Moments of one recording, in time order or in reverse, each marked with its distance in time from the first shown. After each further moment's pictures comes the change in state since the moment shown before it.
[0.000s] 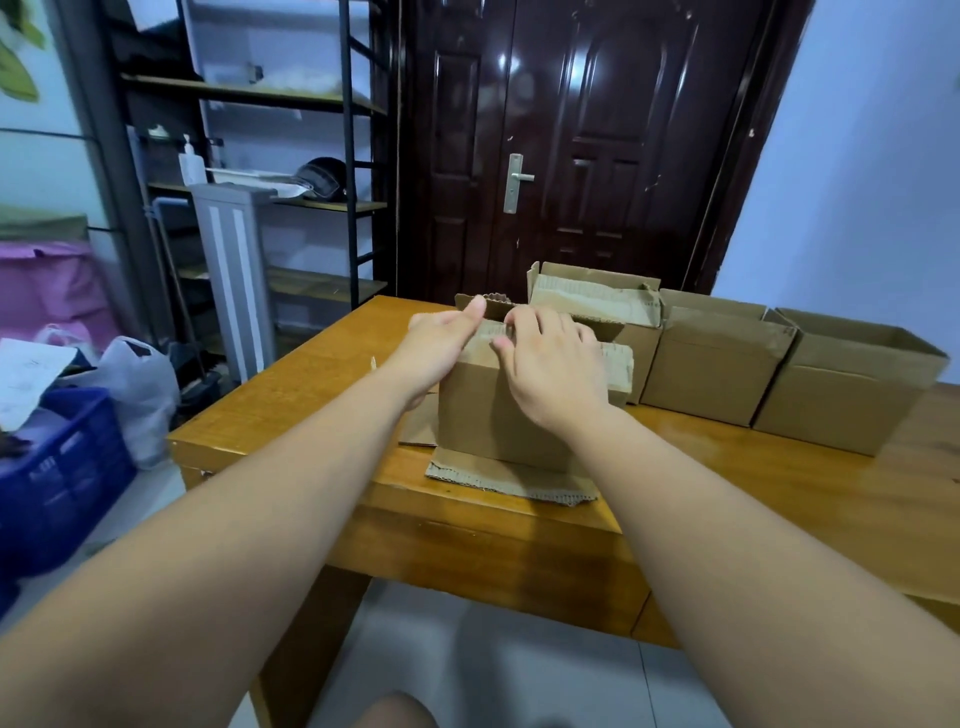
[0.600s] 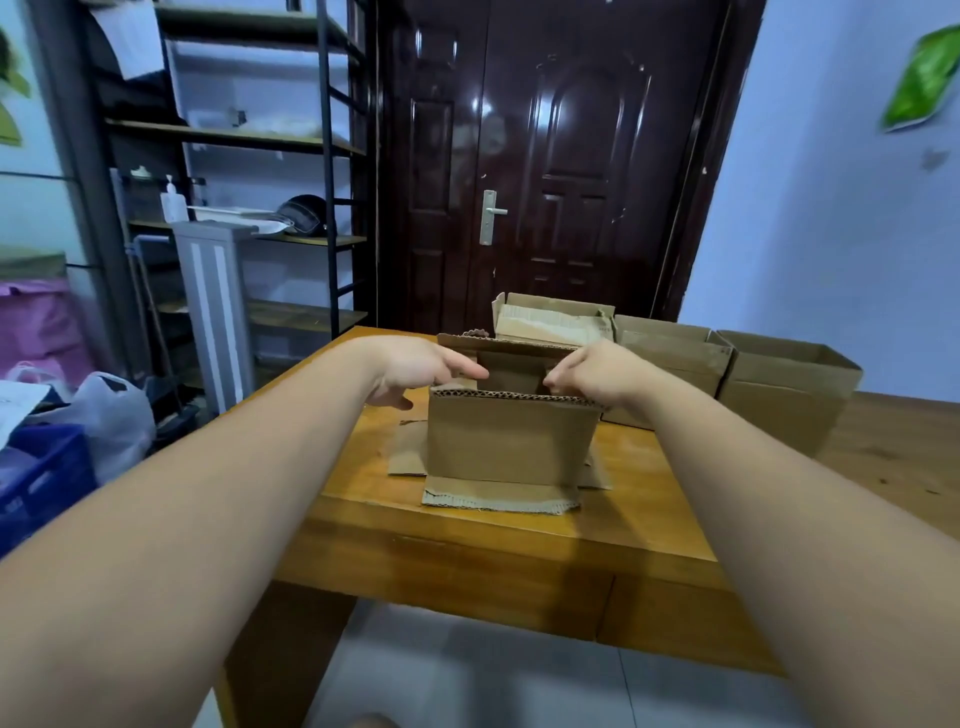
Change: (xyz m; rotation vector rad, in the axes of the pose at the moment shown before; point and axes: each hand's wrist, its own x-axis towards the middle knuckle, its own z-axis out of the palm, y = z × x) left_hand -0.022 0.052 -0.013 0.300 -0.440 -0.166; right_hand -0.002 0.066 -0.077 0.409 -0.552 0.360
